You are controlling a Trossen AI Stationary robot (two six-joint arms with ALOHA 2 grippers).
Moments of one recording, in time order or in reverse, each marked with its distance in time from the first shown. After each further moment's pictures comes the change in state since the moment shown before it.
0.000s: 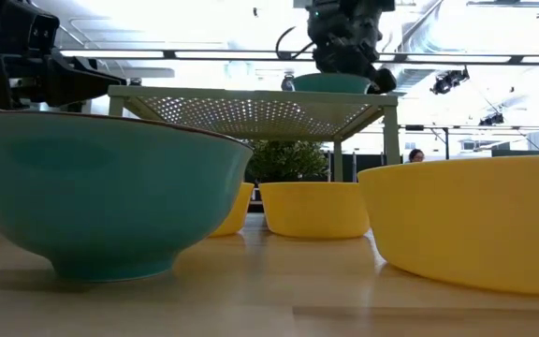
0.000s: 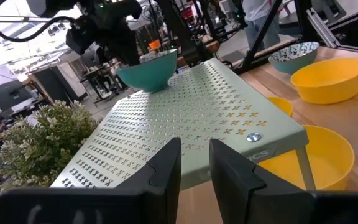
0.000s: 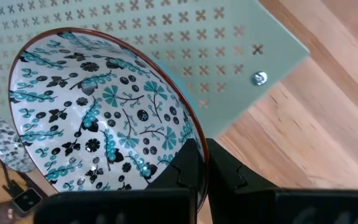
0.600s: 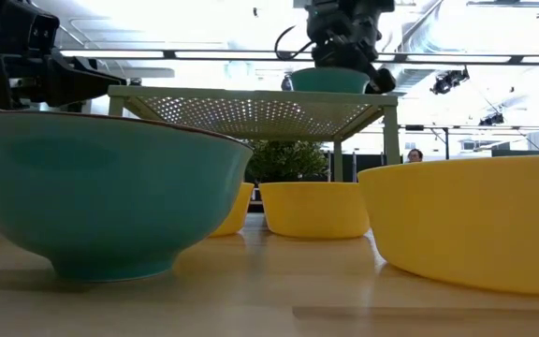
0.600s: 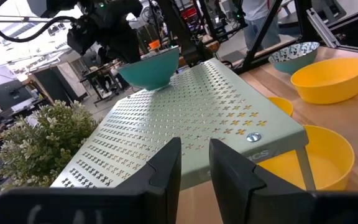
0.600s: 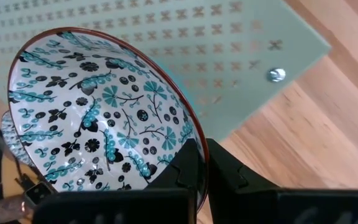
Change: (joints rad) left arm 0.000 0.000 0.000 0.000 0.000 0.000; right arm 0.008 0.000 -0.001 0.014 -0.039 0.002
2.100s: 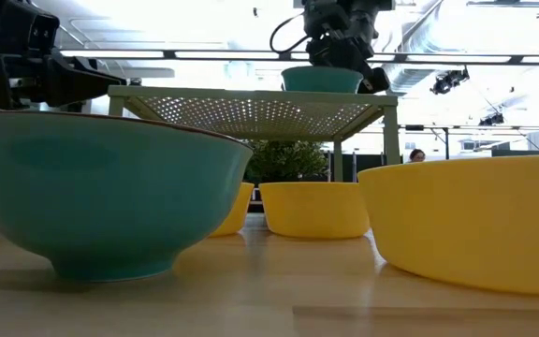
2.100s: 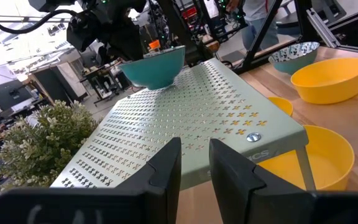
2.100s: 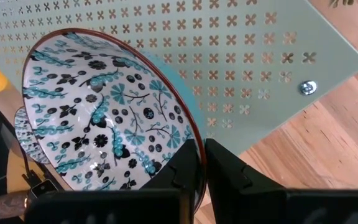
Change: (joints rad) left arm 0.000 0.000 0.000 0.000 0.000 0.000; right arm 0.029 -0.001 0.000 0.041 -0.017 -0.005
